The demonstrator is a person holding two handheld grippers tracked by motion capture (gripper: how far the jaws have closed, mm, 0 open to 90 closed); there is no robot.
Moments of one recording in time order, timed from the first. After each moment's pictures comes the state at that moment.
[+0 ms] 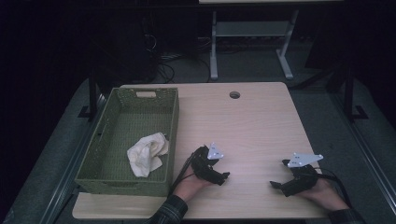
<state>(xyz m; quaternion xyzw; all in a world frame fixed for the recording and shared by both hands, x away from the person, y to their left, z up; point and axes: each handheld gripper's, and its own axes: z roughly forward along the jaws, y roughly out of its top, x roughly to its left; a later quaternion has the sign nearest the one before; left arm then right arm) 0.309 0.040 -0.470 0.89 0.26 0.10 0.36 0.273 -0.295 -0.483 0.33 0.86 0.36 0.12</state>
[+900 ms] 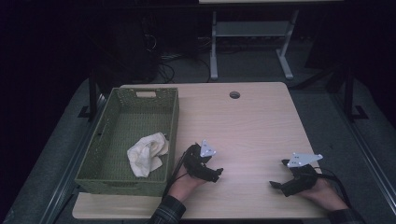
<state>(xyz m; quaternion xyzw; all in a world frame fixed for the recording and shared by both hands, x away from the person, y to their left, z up) 0.304 0.057 -0.454 0.88 0.30 0.12 0.36 0.274 -0.294 -0.483 0.33 0.87 0.36 0.11</state>
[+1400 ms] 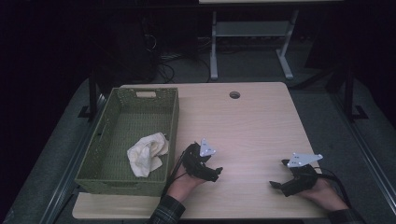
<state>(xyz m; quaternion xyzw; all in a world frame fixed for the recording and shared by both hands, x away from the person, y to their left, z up) 0.301 0.059 -0.443 0.87 0.30 0.13 0.36 0.274 -0.294 -0.483 0.33 0.87 0.36 0.11</state>
